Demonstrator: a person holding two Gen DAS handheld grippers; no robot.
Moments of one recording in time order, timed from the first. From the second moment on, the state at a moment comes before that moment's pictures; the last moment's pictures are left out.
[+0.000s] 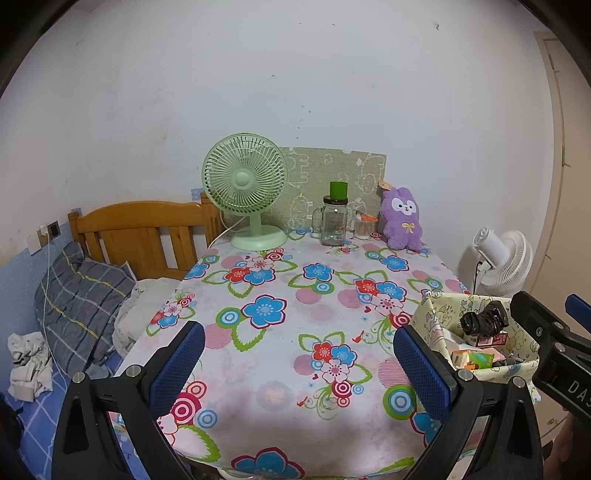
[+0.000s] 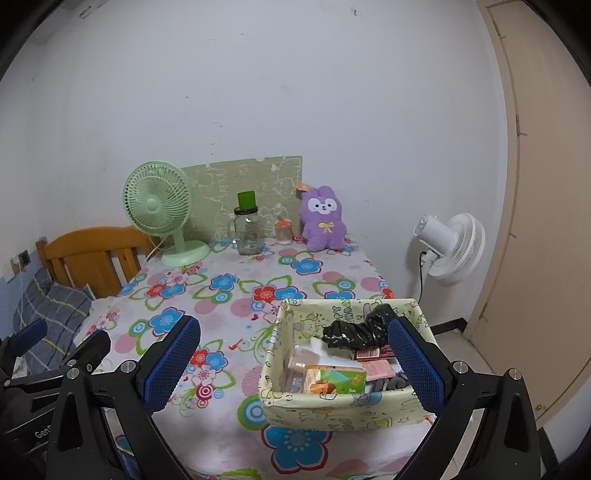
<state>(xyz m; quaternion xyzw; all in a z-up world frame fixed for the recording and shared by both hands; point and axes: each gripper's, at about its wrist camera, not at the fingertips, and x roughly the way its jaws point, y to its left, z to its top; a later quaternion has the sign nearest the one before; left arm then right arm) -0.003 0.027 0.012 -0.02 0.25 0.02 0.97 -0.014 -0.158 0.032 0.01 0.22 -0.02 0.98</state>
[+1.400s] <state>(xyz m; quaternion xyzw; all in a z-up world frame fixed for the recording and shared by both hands) -0.002 0.022 0.016 -0.02 0.25 0.00 0.97 -0.015 -0.160 0.033 0.01 0.21 -0.03 0.98</state>
